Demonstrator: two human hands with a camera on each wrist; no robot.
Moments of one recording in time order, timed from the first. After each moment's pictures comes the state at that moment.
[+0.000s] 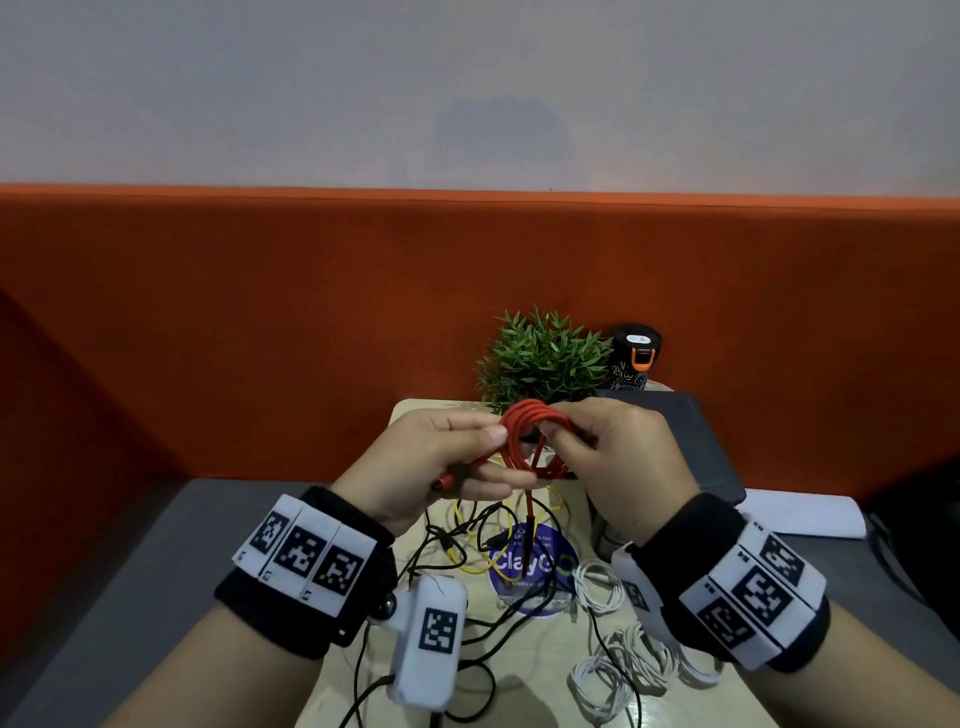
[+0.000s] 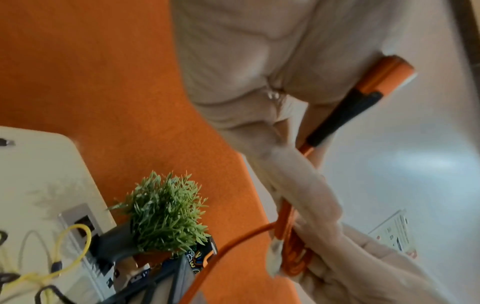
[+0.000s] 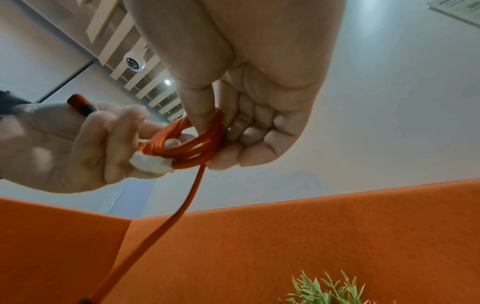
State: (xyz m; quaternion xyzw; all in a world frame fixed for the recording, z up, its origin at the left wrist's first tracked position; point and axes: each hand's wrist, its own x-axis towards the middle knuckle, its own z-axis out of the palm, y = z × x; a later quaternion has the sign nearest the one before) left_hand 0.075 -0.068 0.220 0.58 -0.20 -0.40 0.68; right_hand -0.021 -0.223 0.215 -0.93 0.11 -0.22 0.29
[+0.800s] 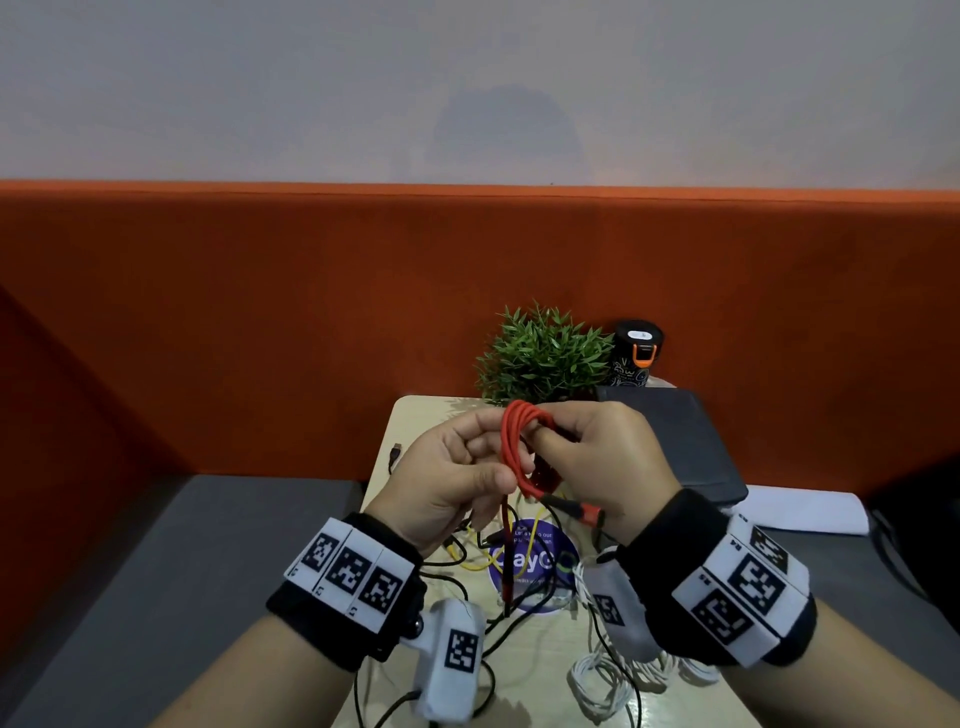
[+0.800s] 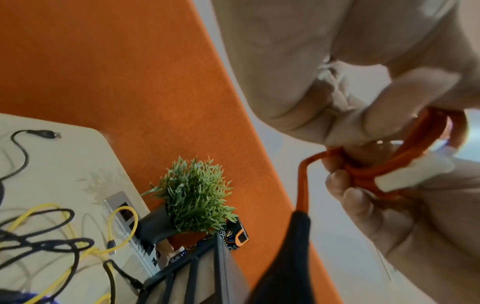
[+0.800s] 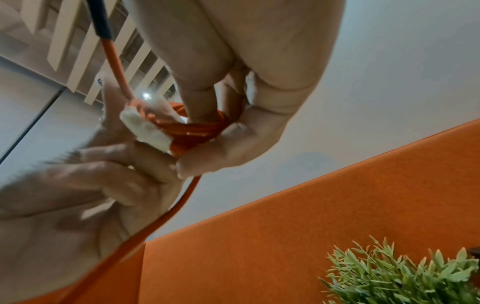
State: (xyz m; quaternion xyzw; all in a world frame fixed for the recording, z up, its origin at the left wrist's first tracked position) left_hand 0.070 -0.078 0.182 0.44 -0.31 -0.36 0.76; right_hand -0.015 -0.211 0.220 -0.87 0.14 -0.17 0.44
